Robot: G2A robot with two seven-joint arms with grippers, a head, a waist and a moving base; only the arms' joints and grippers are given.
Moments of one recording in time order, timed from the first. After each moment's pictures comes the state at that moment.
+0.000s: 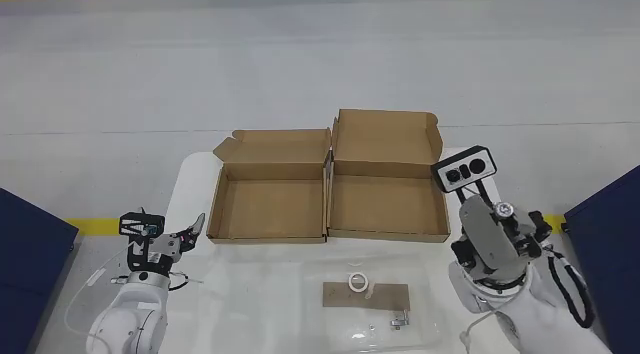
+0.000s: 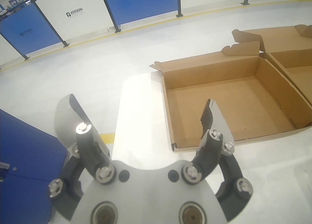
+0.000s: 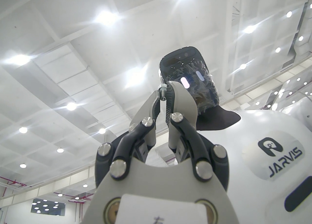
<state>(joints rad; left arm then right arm) 1.73 -1.15 -1.60 -1.80 1.33 0.00 0.00 -1.34 -0.88 1.12 -2.16 1.69 -0.32 1.05</state>
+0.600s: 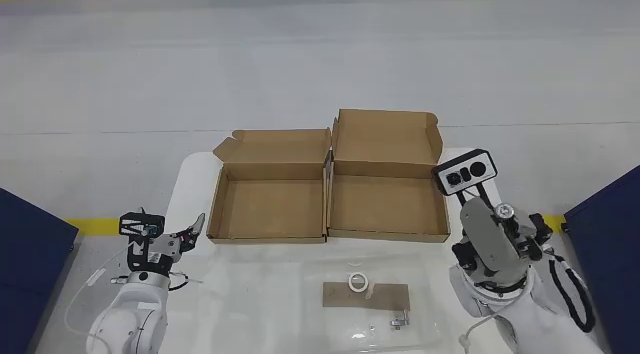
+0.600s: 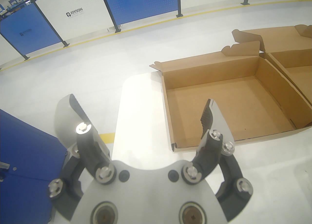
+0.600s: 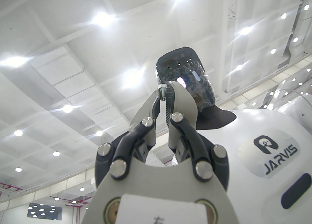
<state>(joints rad) 1.73 -1.15 -1.60 -1.80 1.33 0.00 0.00 -1.39 -0.92 1.16 -2.18 1.70 -0.29 1.05</state>
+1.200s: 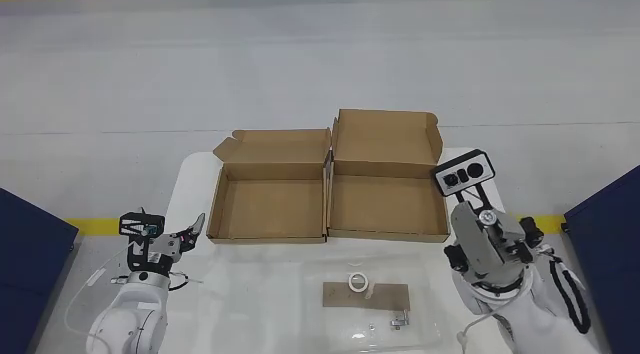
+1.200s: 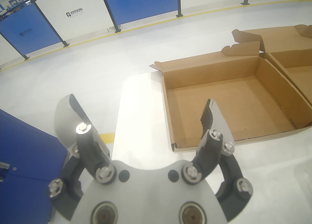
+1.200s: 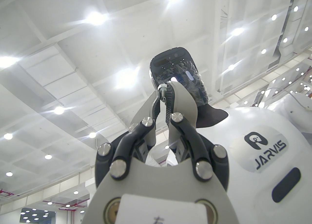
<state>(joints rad) 1.73 -1.15 -1.60 -1.80 1.33 0.00 0.00 -1.41 -0.96 1.21 -2.17 1.57 -0.22 1.04</state>
